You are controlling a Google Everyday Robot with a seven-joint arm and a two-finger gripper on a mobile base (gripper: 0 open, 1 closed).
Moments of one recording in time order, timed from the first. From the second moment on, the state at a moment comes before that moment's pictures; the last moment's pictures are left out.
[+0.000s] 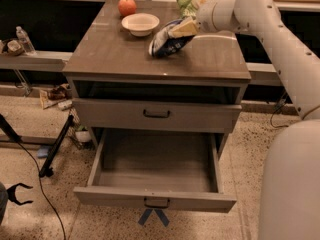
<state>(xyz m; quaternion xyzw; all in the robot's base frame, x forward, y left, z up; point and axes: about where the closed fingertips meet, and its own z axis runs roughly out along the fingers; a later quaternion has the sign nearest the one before) 0.860 -0.100 0.931 -0.44 0.68 0.06 0.58</state>
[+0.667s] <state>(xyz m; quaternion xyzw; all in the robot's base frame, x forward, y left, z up) 0.819 -0.151 0.937 -0.38 0.70 0.07 0.59</state>
